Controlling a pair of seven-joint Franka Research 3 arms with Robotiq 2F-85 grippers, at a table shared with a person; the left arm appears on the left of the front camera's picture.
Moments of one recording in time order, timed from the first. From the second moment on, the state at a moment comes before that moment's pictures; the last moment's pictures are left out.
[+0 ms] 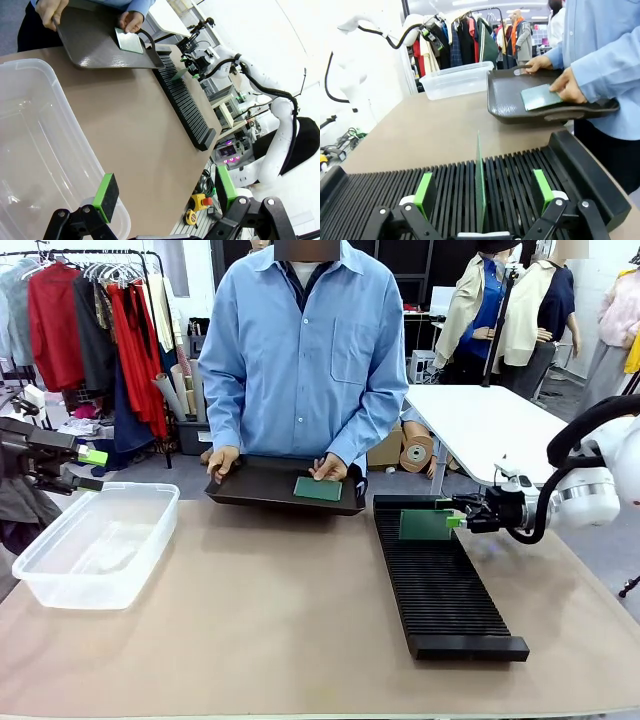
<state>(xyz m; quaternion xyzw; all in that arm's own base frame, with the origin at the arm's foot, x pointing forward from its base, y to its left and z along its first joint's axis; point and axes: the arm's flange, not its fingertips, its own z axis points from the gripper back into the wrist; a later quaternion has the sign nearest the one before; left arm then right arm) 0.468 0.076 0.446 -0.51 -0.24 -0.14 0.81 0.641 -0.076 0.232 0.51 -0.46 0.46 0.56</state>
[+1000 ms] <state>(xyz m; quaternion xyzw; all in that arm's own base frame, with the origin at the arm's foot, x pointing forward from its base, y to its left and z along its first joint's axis) 0.468 0.076 0.445 -0.51 -0.24 -0.14 0.81 0.560 -0.017 0.366 0.54 -0.36 0.39 0.66</state>
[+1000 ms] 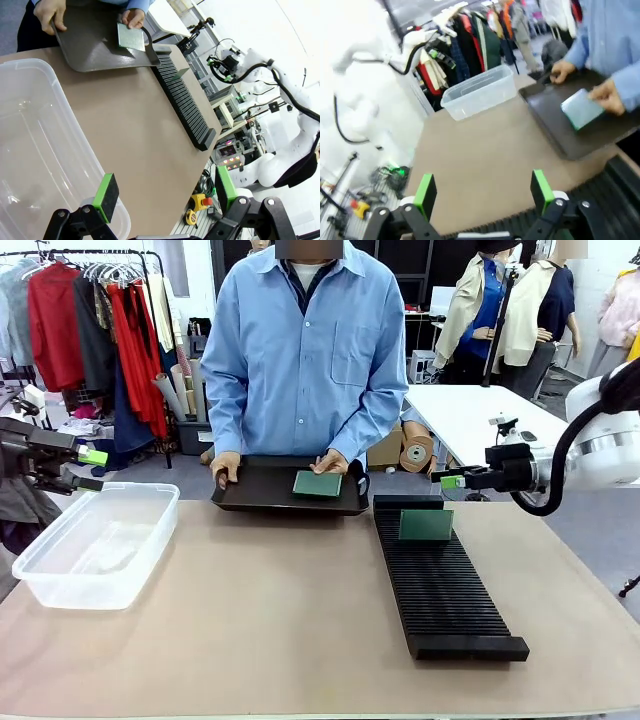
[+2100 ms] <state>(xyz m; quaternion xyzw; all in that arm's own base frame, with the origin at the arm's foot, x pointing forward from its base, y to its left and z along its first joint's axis) 0.468 0.076 0.445 -0.51 -0.24 -0.14 0.81 0.495 -0.013 0.409 0.62 -0.15 0.10 0.76</state>
